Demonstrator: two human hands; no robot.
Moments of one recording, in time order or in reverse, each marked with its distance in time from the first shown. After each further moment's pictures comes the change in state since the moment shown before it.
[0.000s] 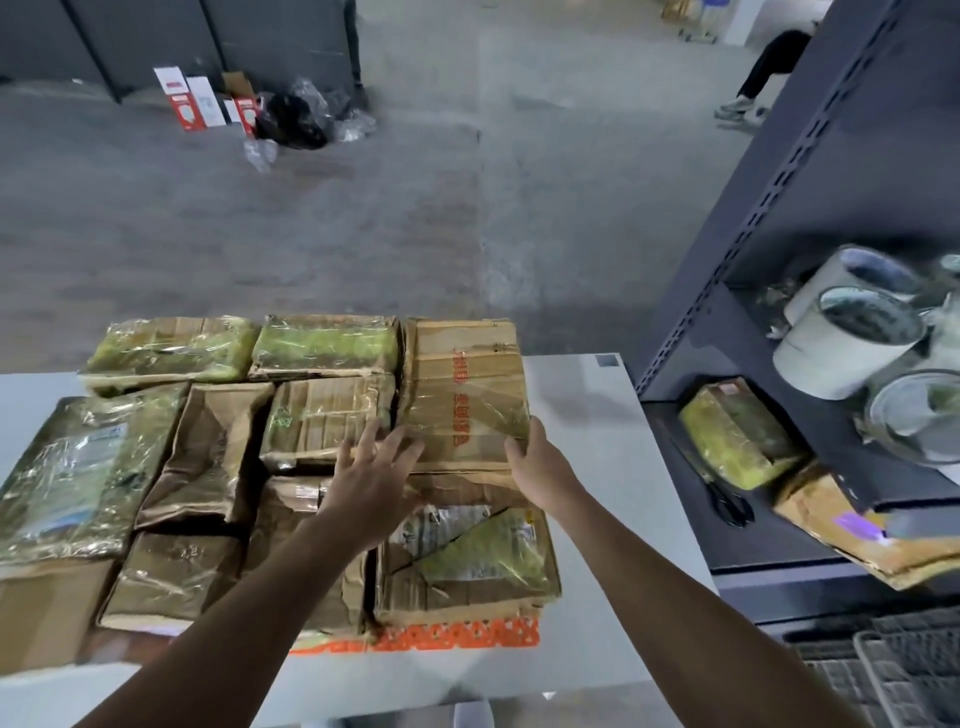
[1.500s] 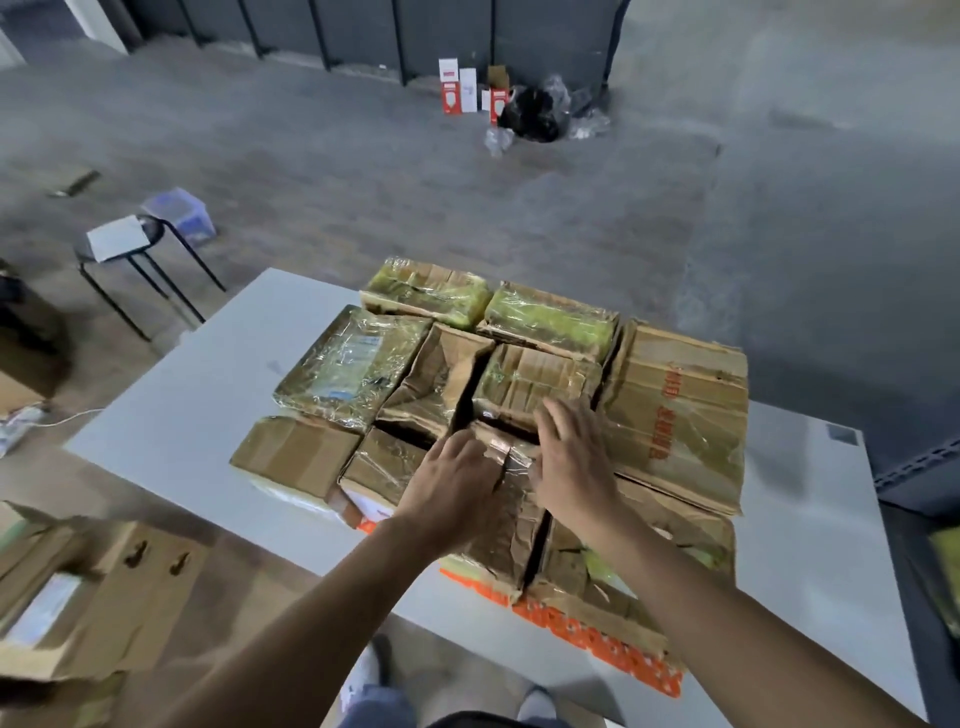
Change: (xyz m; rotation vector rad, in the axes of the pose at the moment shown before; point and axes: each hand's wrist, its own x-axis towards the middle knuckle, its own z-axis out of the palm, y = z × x) left_hand -0.111 -0.060 0.007 -0.043 0.186 -0.184; right_hand -0.012 -0.093 0.131 -0.618 0.219 -0.923
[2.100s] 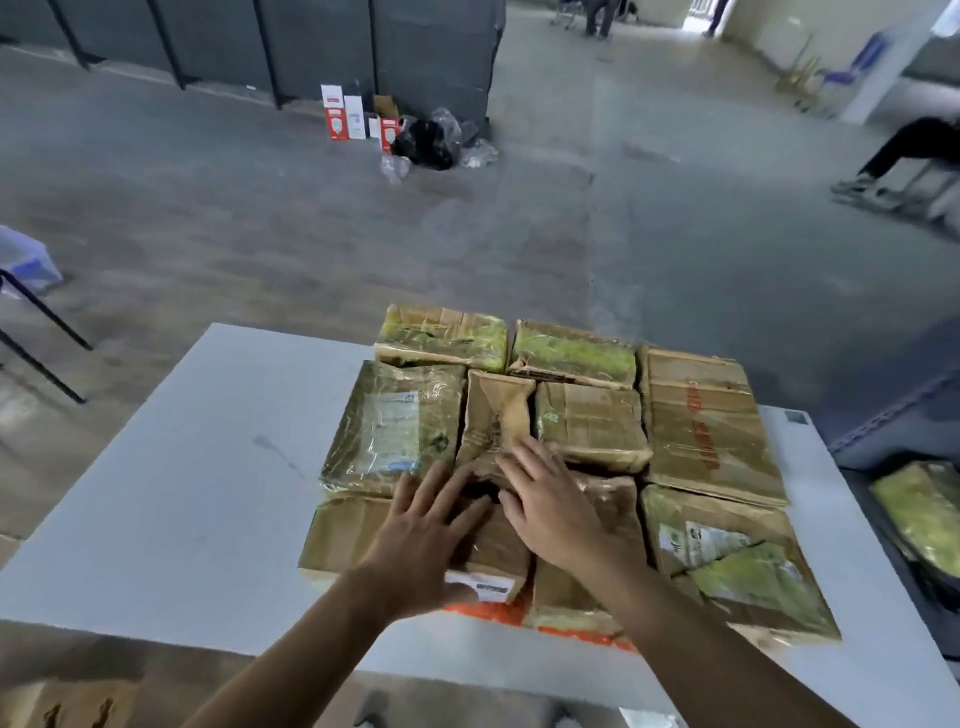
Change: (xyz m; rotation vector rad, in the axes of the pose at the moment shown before) left_hand -0.031 -0.180 0.006 0.099 -0.058 0.326; right_hand 0.051 -0.133 0.028 -0.057 -0.142 0.069
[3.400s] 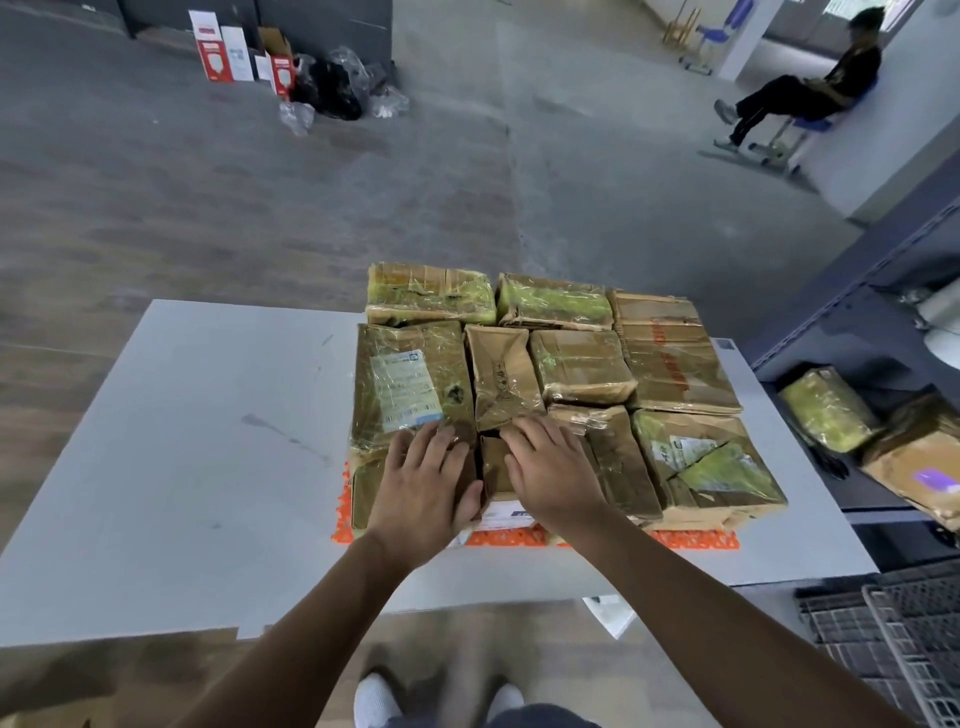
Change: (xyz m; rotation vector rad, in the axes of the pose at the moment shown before) left_hand -0.039 -0.041 0.009 -0.172 0.299 -0.016; right_hand -0.026 -0.082 -0.005 -0.174 0.138 0.218
